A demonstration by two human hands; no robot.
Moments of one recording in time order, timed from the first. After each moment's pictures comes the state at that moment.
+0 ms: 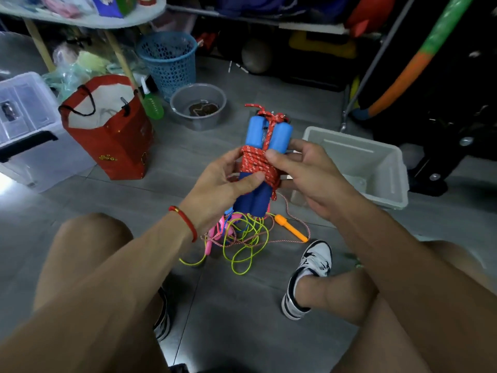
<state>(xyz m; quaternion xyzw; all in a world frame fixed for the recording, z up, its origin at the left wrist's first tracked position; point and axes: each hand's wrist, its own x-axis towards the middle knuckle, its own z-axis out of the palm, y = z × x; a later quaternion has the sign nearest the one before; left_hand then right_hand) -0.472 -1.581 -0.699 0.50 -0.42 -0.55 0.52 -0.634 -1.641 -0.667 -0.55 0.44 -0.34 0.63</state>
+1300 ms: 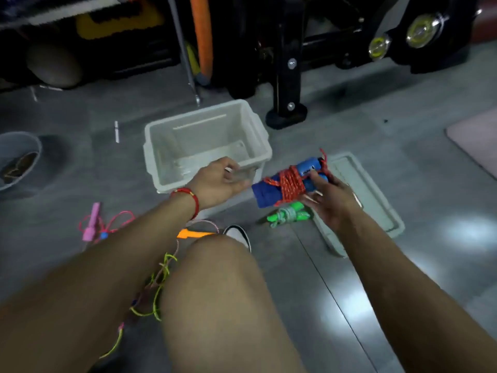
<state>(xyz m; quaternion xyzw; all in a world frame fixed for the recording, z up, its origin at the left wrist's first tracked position) -0.737 -1.734 -0.783 0.51 -0.70 -0.49 0.11 -0.969 -1.621 -0.820 -0.06 0.59 -0.61 0.52</state>
